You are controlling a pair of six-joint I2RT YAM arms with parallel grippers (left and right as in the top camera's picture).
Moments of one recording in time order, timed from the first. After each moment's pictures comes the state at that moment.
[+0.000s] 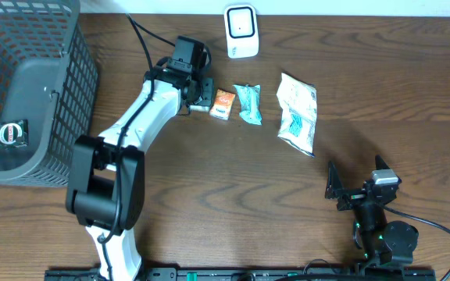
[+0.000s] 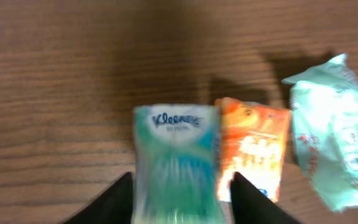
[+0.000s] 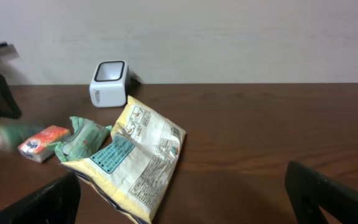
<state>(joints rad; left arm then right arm) -0.31 1.99 1.48 -0.58 0.06 -0.19 -0.06 0.01 0.01 -0.06 -0.19 0.03</state>
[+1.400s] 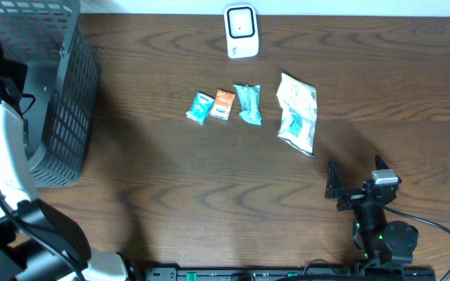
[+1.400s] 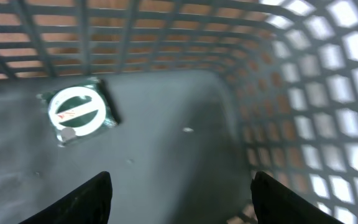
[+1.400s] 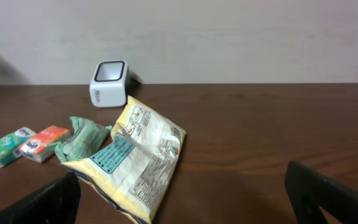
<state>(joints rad) 0.49 1.69 1.52 -0.66 -0.19 -0.88 -0.06 0.01 0.01 -0.06 -0.19 0.03</state>
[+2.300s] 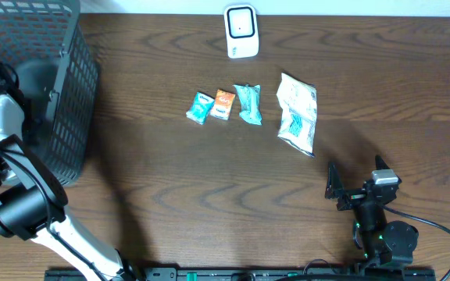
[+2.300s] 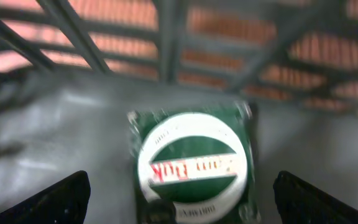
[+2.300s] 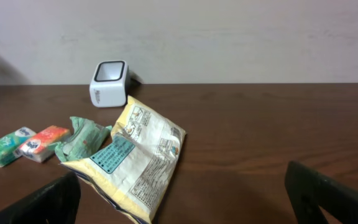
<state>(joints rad) 0.57 2.06 1.52 -0.65 -0.42 -1.04 -0.06 0.01 0.01 -0.06 -0.19 0.03</state>
